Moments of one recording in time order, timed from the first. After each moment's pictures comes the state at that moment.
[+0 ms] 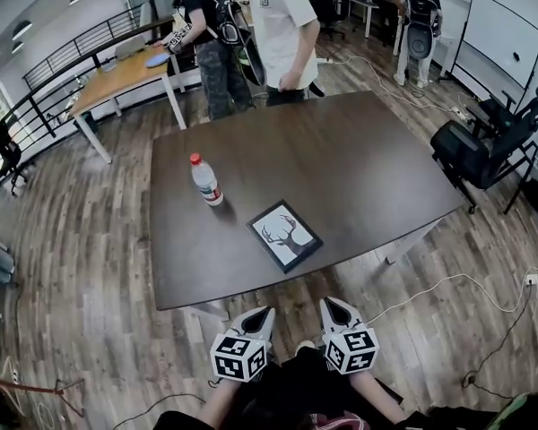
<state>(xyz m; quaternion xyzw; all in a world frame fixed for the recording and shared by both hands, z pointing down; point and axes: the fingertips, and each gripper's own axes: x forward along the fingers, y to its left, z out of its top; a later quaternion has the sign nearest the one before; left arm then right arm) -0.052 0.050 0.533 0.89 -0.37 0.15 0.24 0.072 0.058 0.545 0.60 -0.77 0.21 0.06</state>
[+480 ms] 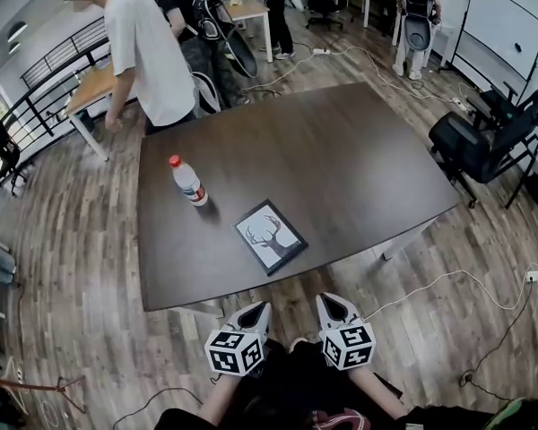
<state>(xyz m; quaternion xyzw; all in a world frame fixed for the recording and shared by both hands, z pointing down) -0.006 0.031 0.544 0.87 -0.39 0.14 0.28 0.118 0.042 0.556 0.59 -0.77 0.22 0.07</state>
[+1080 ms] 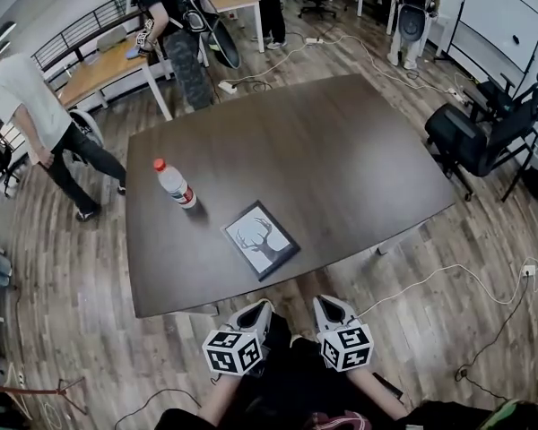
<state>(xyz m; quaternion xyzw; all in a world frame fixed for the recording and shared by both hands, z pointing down) 0.017 0.010 0.553 0.86 -0.38 0.14 0.32 0.135 0.027 0.570 0.58 -0.77 0.24 0.09</state>
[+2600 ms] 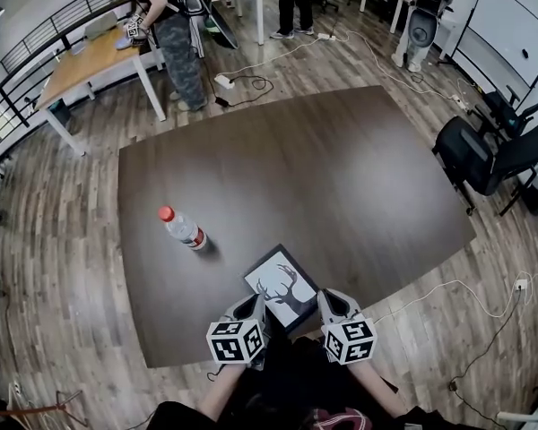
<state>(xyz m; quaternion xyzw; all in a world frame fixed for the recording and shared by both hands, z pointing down) -0.033 -0.185 0.591 0.81 -0.42 0.17 0.36 0.118 -0.155 0.584 0.61 -0.74 0.25 0.12</state>
